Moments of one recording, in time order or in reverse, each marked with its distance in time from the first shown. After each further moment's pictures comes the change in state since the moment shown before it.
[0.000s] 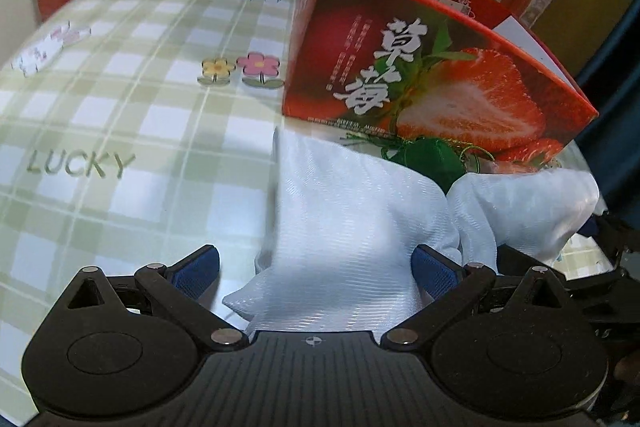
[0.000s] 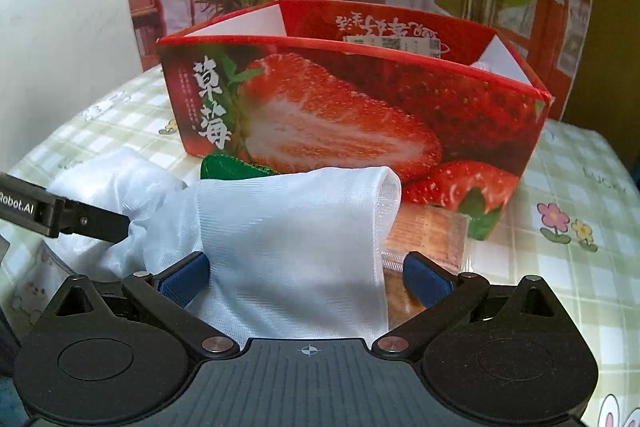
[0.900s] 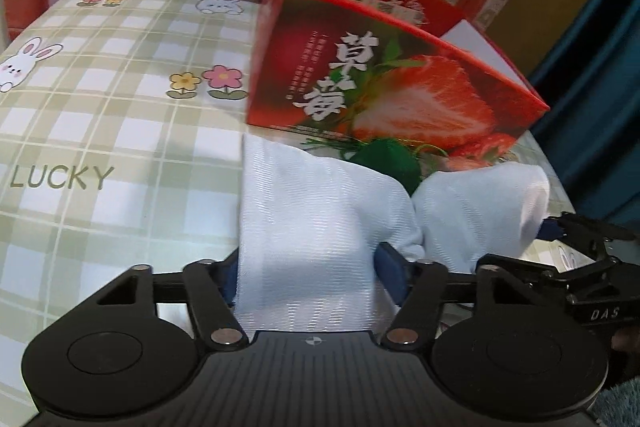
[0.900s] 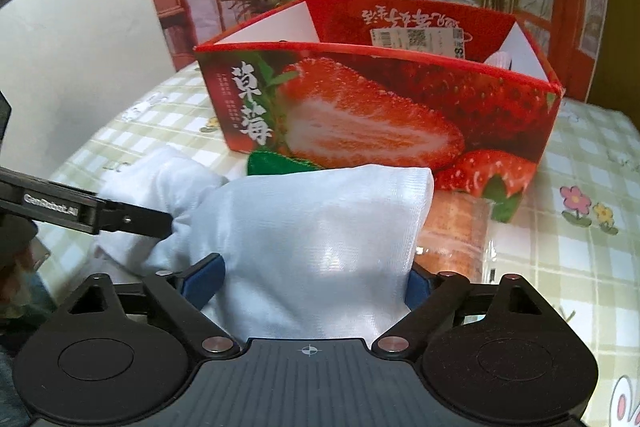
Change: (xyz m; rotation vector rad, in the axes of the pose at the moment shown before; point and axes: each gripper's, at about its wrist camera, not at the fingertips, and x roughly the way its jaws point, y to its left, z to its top) left arm -0.019 -0.003 -0.003 0.073 -0.027 -0.109; right arm -0.025 -0.008 0.006 0.071 0.067 0.166
